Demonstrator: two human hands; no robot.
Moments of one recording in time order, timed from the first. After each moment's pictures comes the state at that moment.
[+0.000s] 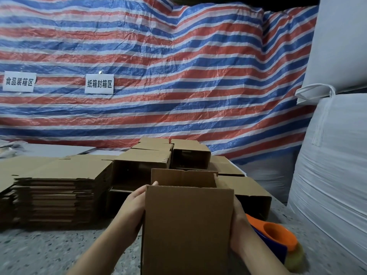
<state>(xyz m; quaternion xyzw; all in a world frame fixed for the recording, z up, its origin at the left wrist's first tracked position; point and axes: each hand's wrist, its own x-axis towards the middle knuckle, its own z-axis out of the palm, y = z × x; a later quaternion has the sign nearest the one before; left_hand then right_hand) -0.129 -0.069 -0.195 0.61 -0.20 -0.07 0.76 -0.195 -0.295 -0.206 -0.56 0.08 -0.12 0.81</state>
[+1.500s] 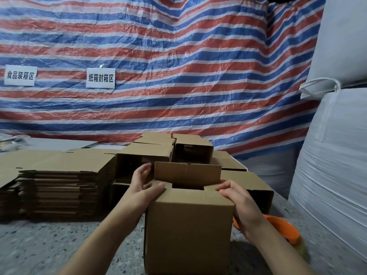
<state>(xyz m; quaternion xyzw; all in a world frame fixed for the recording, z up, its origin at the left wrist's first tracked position) -0.132 -0.064 -0.185 0.67 -0.22 0.00 0.71 -0.211 -0.308 -0.190 -0.74 0.01 -0.18 0.65</state>
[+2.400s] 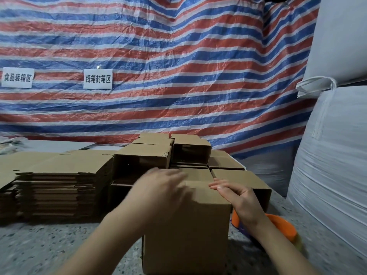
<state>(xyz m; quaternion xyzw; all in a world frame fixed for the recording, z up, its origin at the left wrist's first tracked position) -0.171 -0.087 -0.144 0.89 -0.36 0.24 0.12 -0.214 -0.315 -0.186 -0.76 -0.08 -0.27 0.58</state>
